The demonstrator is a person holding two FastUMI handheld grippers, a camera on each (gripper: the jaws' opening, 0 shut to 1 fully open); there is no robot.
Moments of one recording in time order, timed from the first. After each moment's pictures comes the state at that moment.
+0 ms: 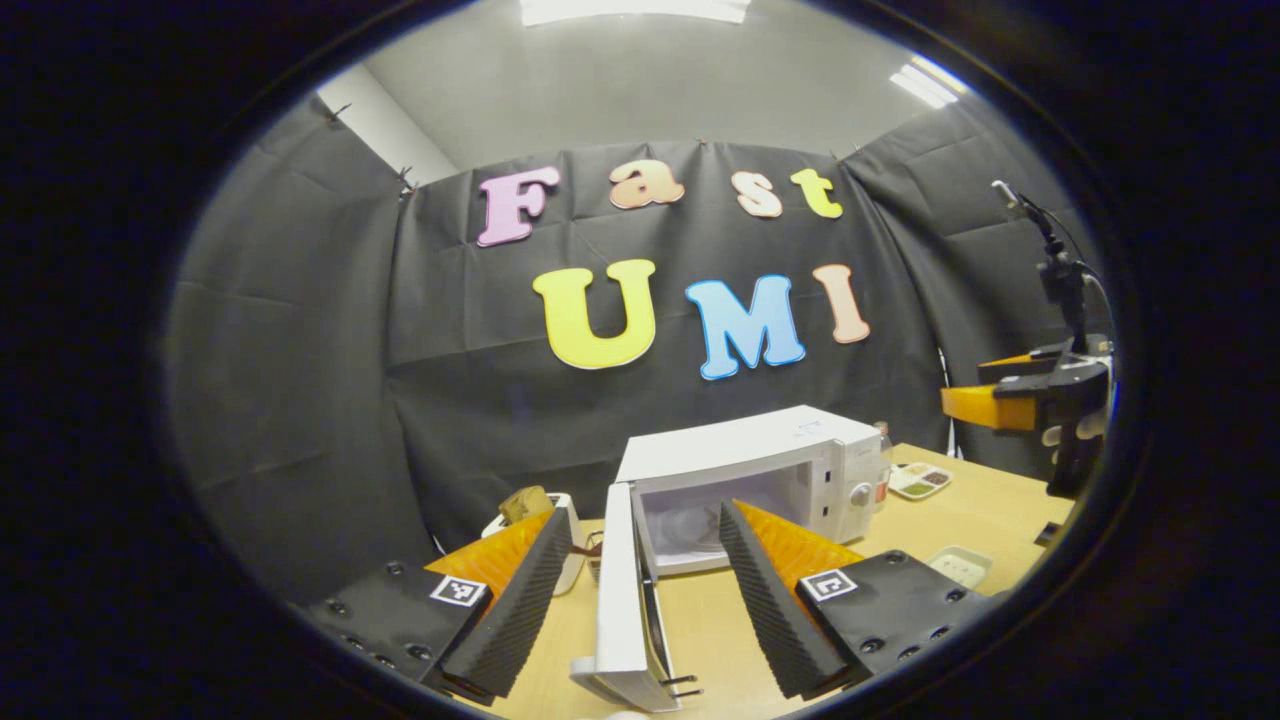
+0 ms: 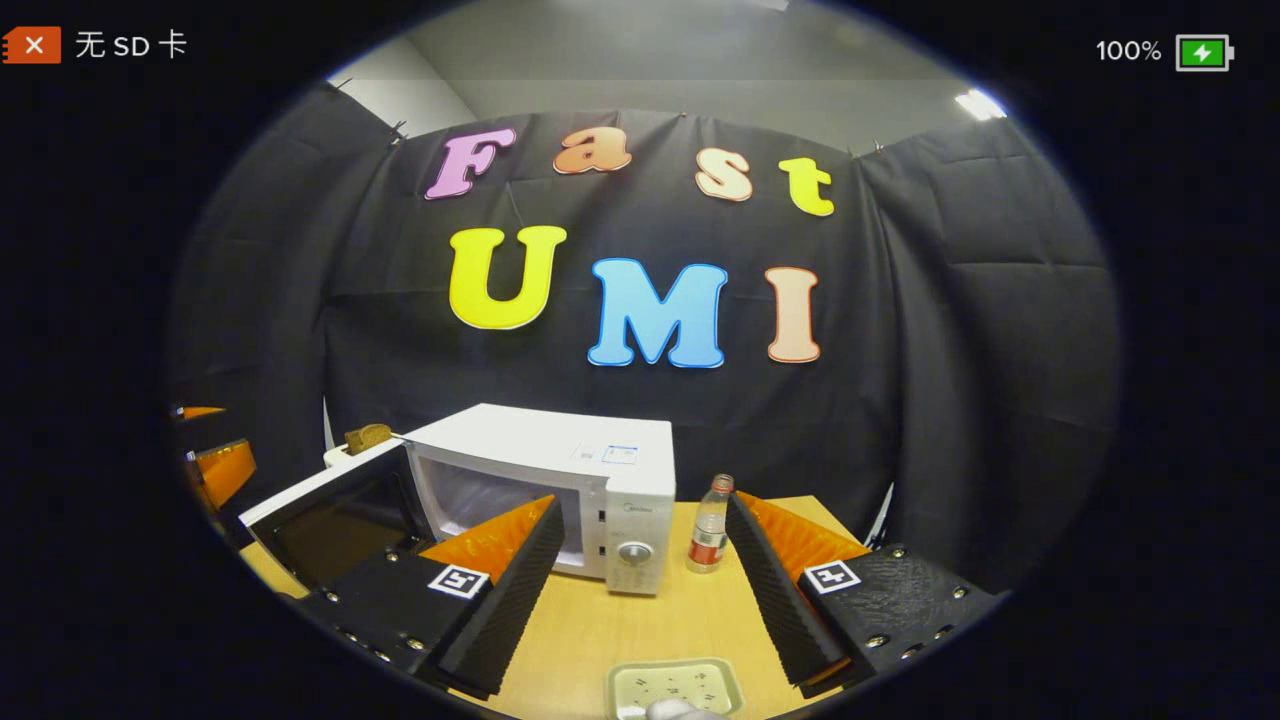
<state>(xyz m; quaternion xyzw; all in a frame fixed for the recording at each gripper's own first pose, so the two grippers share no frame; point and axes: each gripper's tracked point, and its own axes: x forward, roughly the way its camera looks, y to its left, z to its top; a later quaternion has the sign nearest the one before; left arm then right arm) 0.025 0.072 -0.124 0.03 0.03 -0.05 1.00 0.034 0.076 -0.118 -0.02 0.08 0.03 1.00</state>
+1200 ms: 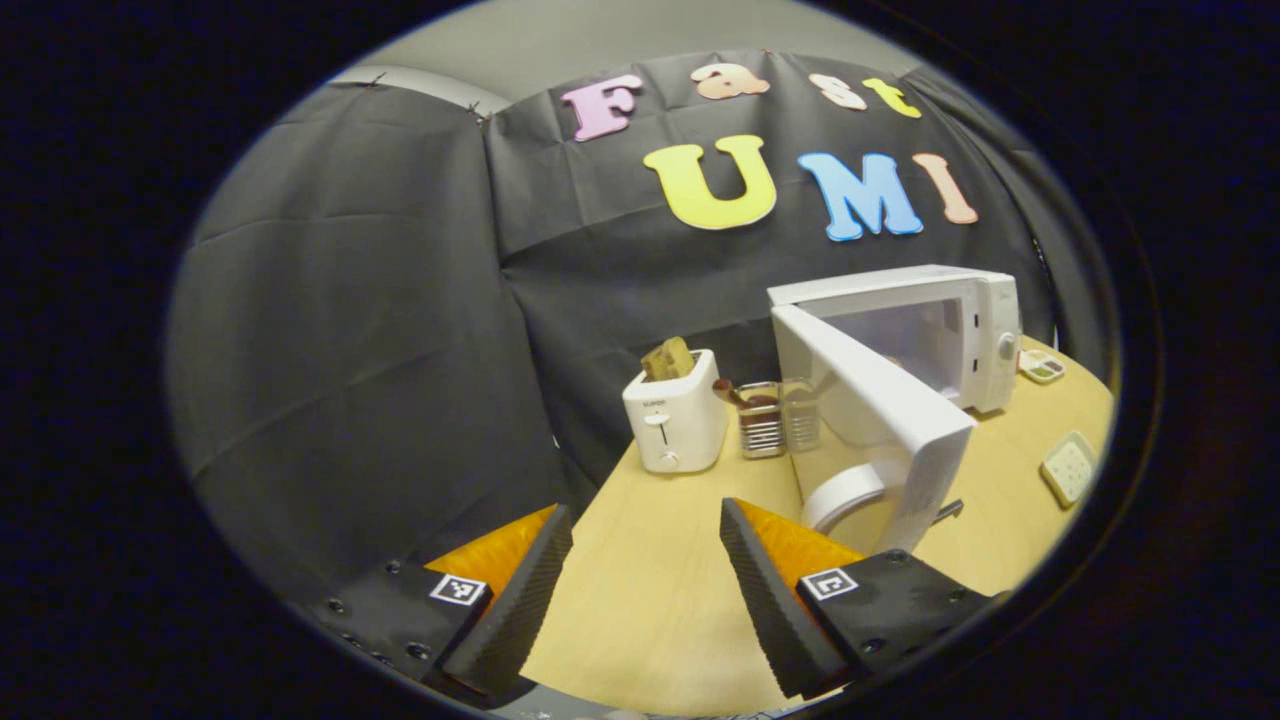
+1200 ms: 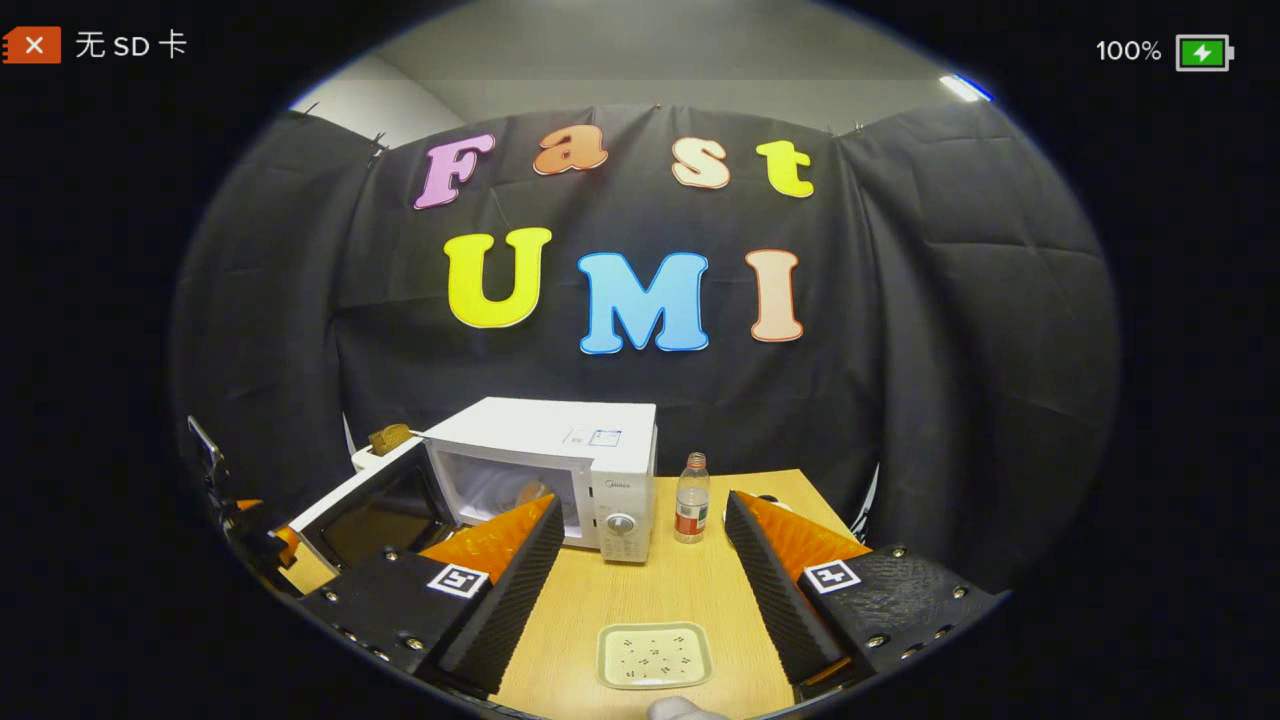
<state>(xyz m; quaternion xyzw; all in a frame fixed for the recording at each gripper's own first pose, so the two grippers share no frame) -0.002 0.221 -0.302 0.08 0.17 0.09 0.98 -0.014 0.050 -0.083 0.01 0.11 0.04 0.99</state>
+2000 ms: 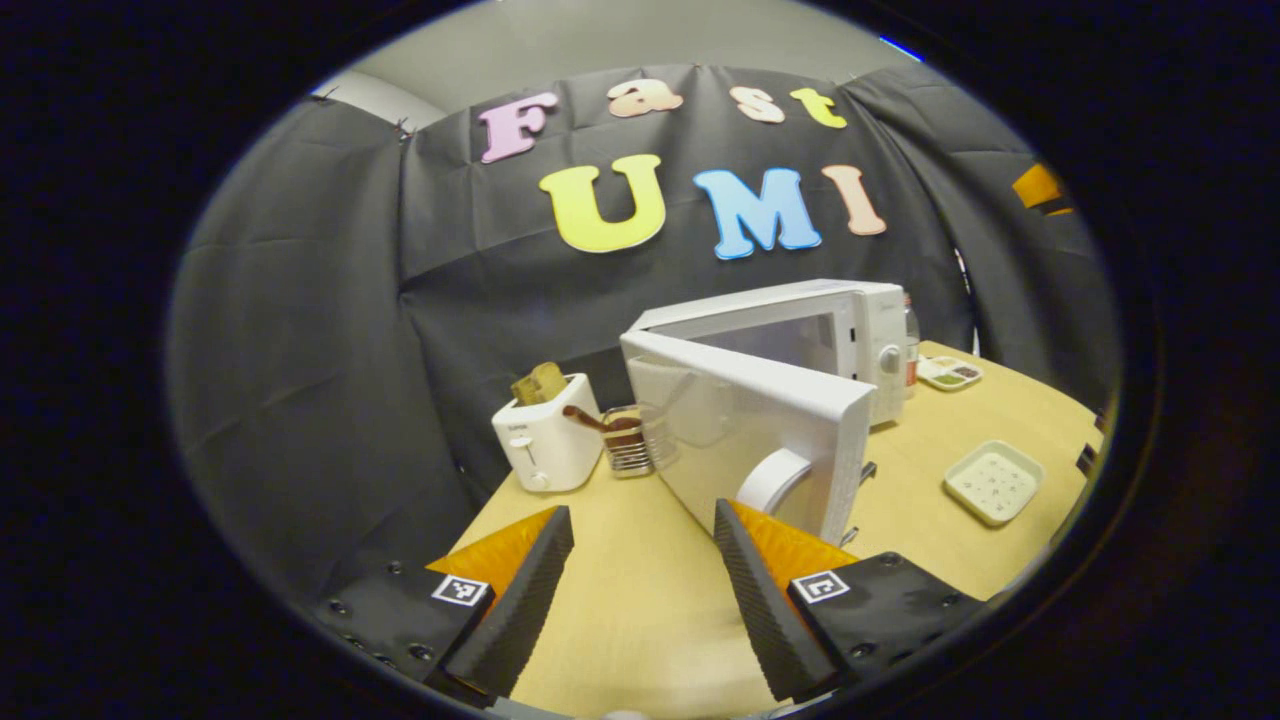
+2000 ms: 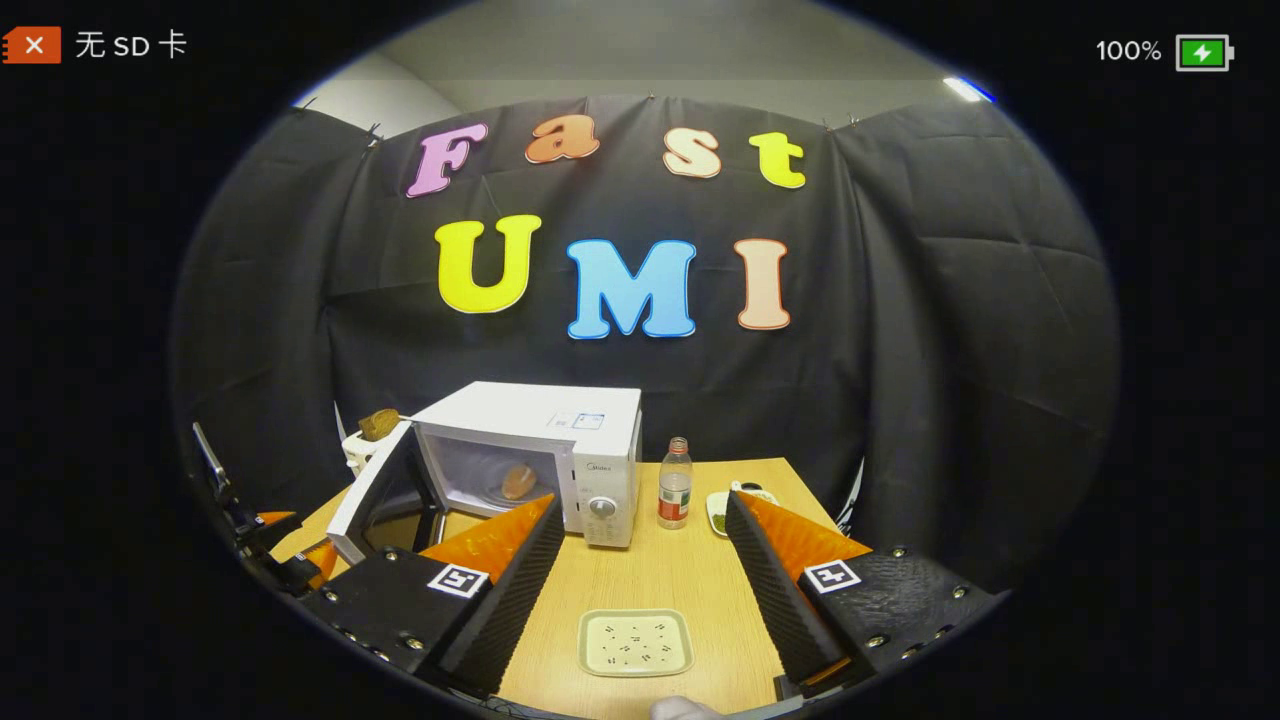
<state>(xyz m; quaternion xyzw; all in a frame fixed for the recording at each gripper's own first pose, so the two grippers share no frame) -0.003 0.068 -0.290 0.08 0.15 -0.04 0.98 -0.025 0.029 -0.092 0.00 0.13 0.03 0.99</state>
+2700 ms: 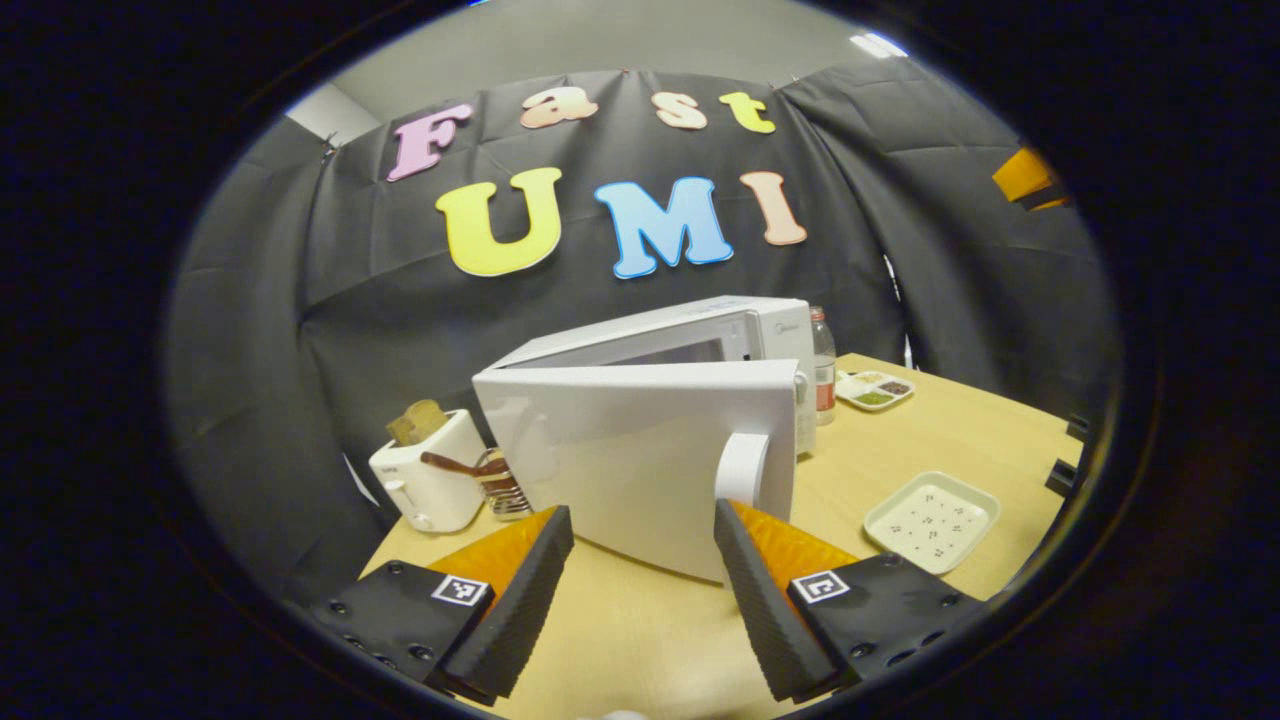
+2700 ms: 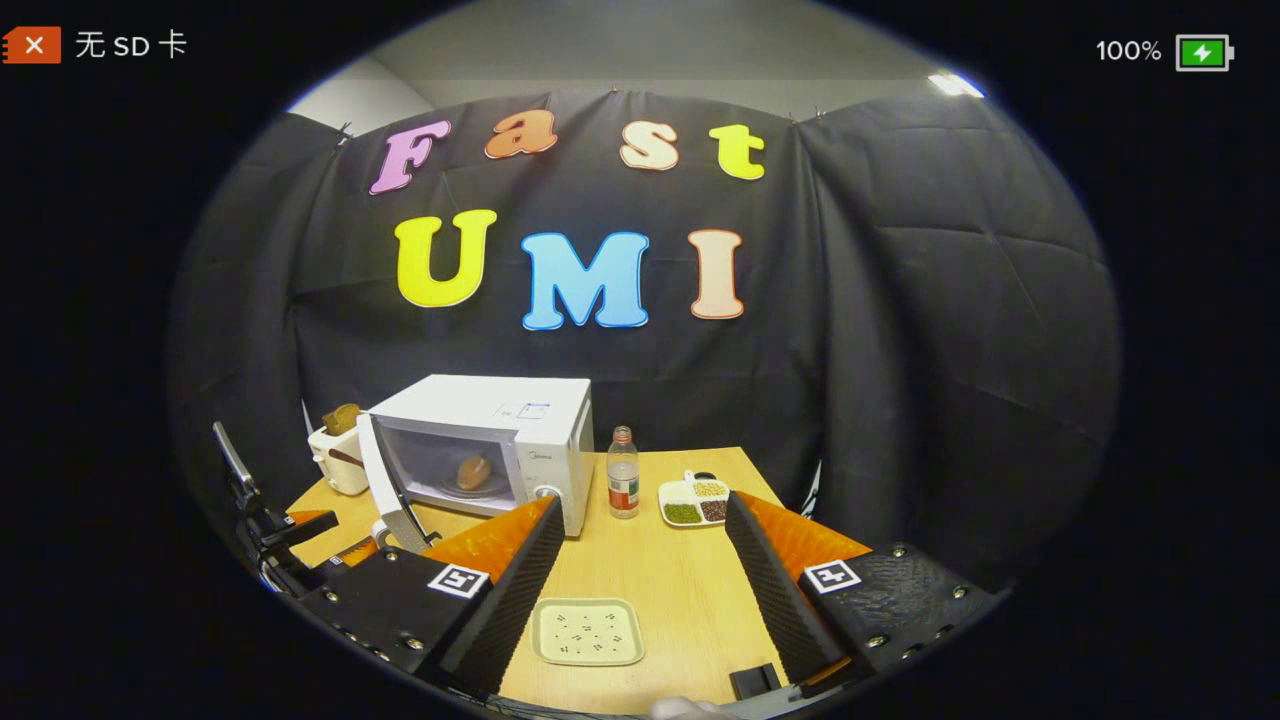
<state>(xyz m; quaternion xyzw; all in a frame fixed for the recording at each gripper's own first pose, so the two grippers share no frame) 0.055 -0.066 -0.284 0.08 0.13 -0.14 0.98 -0.031 -0.035 -0.096 0.00 0.15 -0.02 0.99</state>
